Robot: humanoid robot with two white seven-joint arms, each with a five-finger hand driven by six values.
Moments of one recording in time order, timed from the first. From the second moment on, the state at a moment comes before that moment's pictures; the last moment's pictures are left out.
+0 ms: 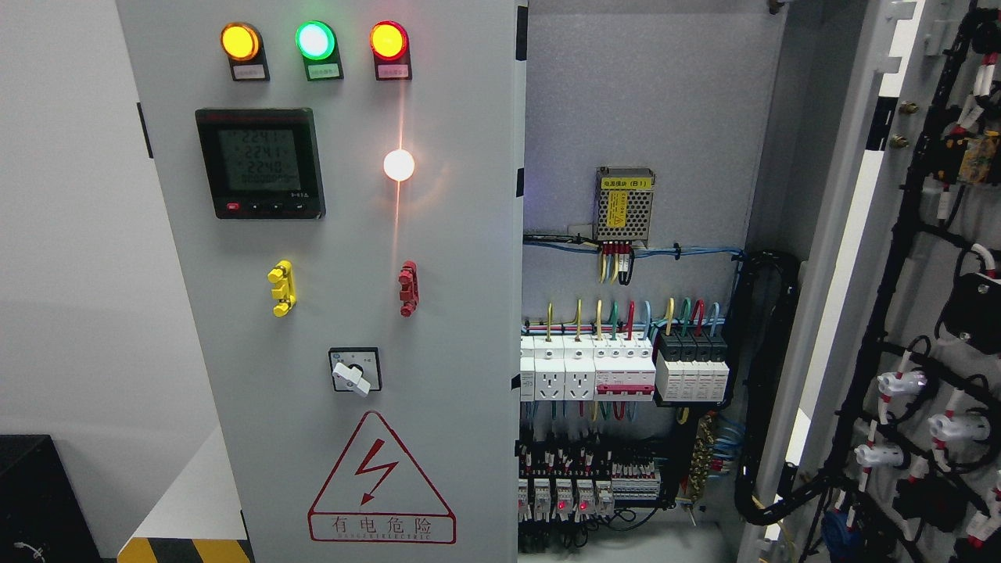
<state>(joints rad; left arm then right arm) 0.00 -0.03 -0.42 0.05 0.49 -0.03 0.01 0.10 0.12 0.06 -0.11 0.04 0.04 0.03</state>
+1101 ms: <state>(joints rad) 0.00 -0.08 -0.40 0.01 0.49 -0.03 0.00 0.33 0.10 0.07 -0.74 0.04 -0.04 0.03</state>
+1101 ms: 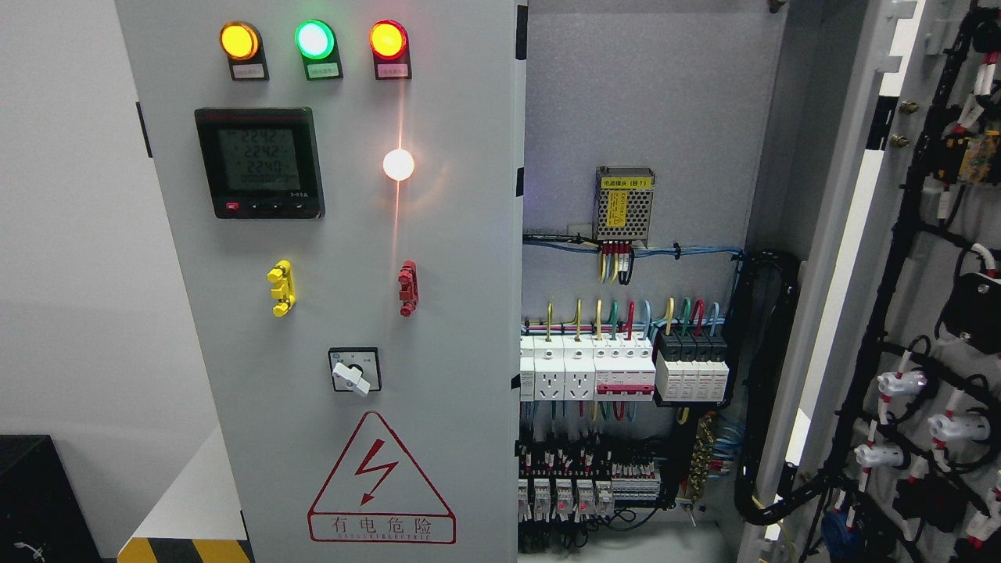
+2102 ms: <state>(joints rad) 0.00 -0.10 -0.40 0.00 0.49 -0.03 0.00 0.59 0.00 0.18 -1.55 0.00 -0.25 0.02</state>
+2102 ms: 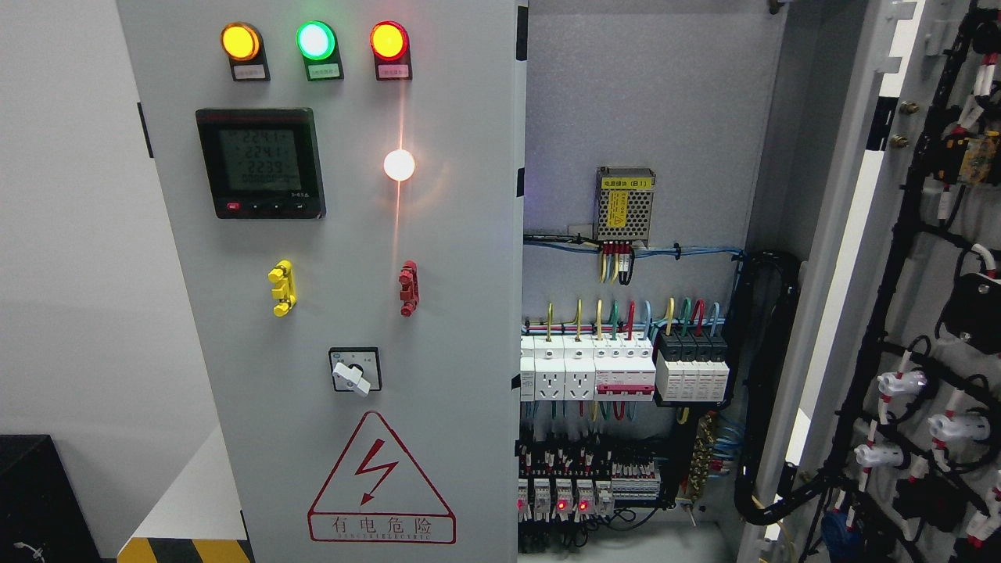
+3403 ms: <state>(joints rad) 0.00 -0.10 -0.40 0.00 0.49 -0.03 0.00 0.26 -0.07 0.27 -2.00 0.00 -0.18 0.02</state>
